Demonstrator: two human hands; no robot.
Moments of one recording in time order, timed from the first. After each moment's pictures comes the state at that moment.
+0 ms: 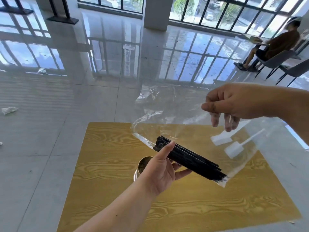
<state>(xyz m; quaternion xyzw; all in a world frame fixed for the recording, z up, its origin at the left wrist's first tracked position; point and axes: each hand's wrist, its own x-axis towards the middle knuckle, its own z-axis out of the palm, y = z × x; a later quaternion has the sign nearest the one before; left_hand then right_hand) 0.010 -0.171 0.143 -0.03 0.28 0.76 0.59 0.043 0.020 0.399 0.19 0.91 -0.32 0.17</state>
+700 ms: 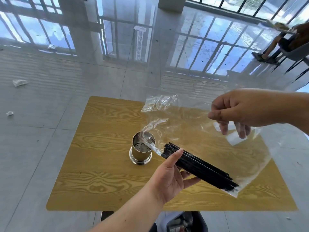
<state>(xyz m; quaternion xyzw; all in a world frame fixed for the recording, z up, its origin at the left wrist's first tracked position) 0.119 -0.160 0.092 -0.10 0.23 0.76 0.60 0.104 0.032 0.342 0.17 0.92 -0.24 0.26</state>
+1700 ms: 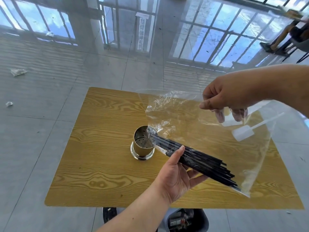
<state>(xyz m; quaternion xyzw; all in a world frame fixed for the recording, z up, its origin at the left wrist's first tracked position) 0.122 -0.147 0.056 -0.14 0.17 0.76 0.61 0.039 0.017 0.323 0.17 0.91 -0.12 0.35</state>
